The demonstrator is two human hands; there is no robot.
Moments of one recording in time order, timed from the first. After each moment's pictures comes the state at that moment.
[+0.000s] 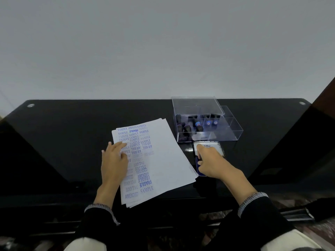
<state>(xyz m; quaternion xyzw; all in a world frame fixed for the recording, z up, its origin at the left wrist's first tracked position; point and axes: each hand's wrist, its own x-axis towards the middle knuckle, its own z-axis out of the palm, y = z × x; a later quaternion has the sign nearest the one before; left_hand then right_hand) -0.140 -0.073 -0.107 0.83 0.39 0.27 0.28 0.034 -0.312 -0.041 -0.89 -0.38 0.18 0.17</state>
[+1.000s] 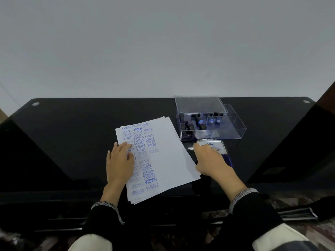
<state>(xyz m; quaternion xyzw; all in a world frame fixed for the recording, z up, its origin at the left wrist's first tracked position) -0.142 -0.076 -0.116 0.87 0.39 0.22 0.22 0.017 -0.291 -0.045 -0.92 -0.40 0.06 0.03</state>
